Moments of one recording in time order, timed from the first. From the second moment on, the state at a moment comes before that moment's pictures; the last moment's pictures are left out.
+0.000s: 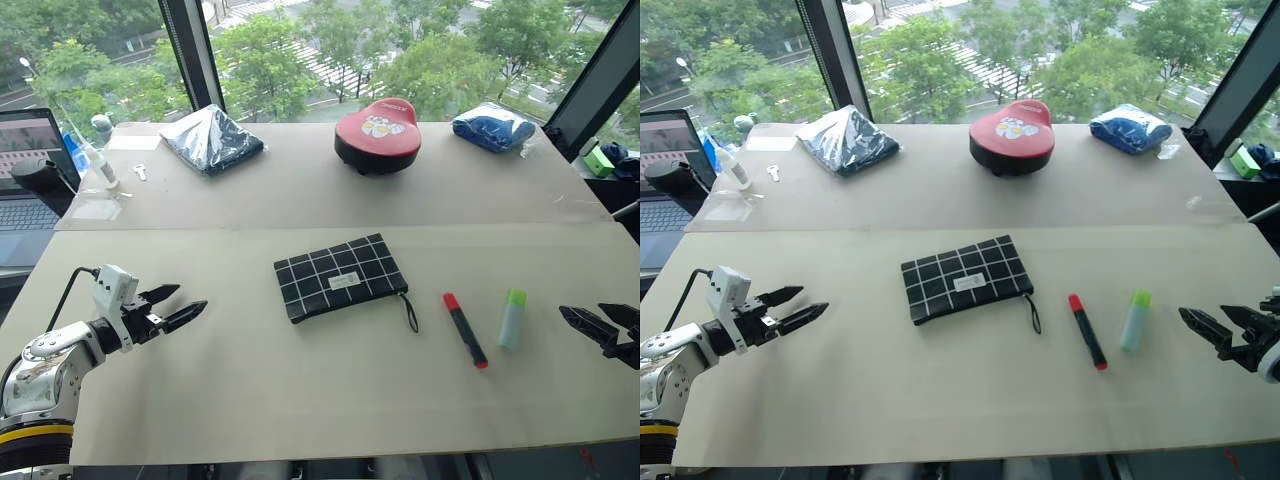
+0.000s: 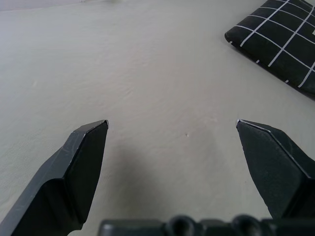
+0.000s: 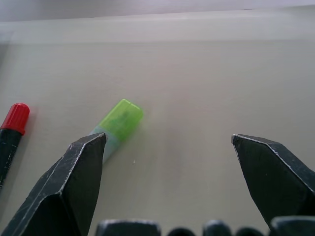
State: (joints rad) left arm -0.08 0.72 0.33 0.13 -0.49 0.42 -0.97; right arm 0.13 -0.87 -0.68 0.09 0.55 0.60 0.84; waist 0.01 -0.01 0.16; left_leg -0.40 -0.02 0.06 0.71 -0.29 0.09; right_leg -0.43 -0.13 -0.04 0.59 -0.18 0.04
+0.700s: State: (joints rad) left arm -0.32 0.79 0.04 0.42 -0.03 -0.50 -1.04; right arm -0.10 -0.87 -0.60 -0.02 0.65 0.70 0.81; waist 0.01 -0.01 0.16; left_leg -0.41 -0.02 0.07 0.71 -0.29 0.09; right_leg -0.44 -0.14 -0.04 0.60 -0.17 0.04
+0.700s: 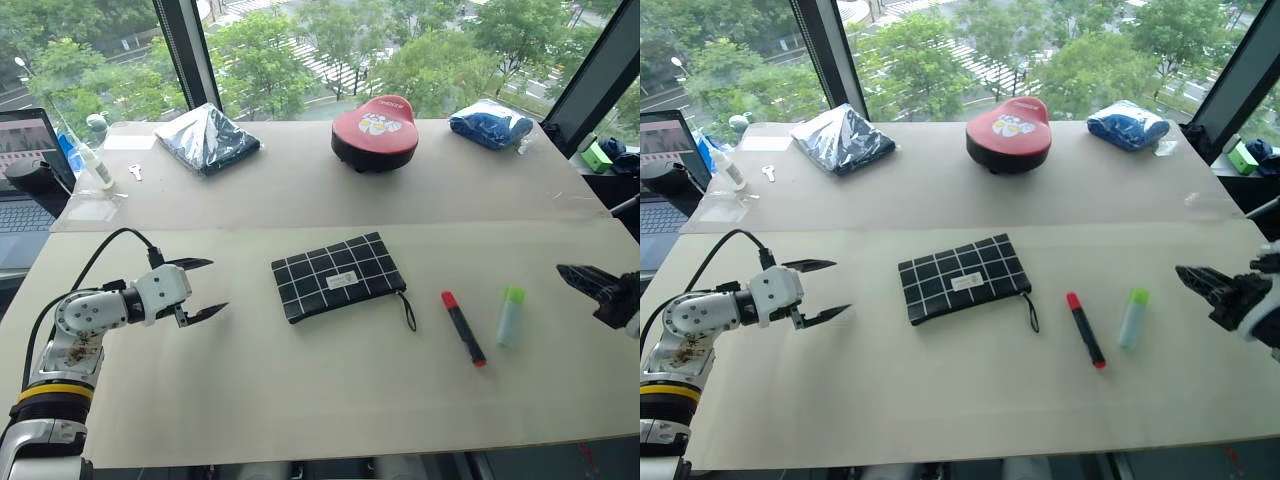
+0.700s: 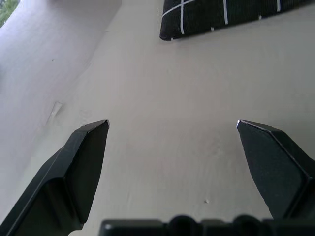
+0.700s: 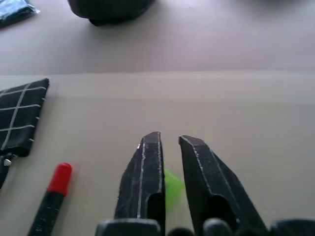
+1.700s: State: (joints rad) left arm -0.43 0.70 -0.22 0.36 0.06 -0.73 -1.01; right arm -0.49 -0.68 0.26 0.00 0.16 0.53 0.77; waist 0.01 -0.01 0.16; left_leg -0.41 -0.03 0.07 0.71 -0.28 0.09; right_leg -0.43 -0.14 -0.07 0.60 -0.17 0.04
